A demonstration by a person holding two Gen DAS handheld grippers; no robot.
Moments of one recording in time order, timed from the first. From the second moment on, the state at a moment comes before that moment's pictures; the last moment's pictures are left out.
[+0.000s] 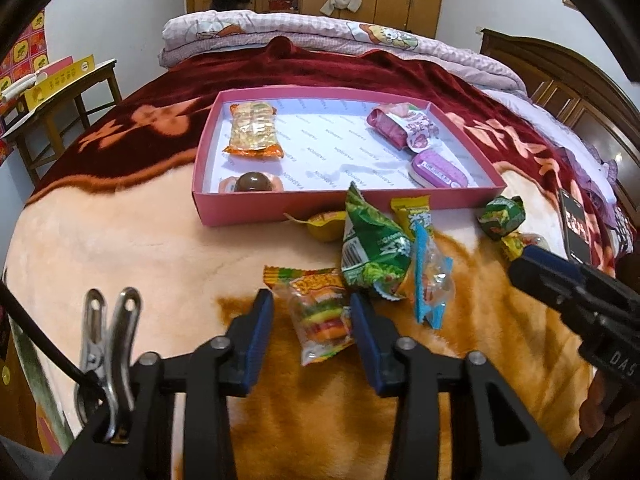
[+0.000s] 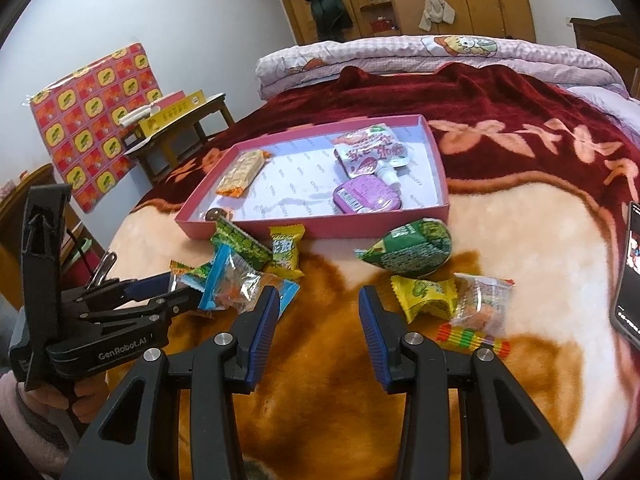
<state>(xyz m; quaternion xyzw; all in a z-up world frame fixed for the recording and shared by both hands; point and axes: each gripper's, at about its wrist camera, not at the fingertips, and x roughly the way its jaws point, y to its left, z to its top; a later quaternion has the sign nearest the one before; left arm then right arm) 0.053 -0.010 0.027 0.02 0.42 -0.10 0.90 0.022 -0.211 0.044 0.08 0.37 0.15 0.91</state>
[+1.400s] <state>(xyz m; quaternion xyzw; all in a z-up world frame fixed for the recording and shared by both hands) 0.050 0.016 0.026 0.00 0.40 -0.11 0.91 0.059 -0.148 0.017 -0.02 0.41 0.19 0.89</state>
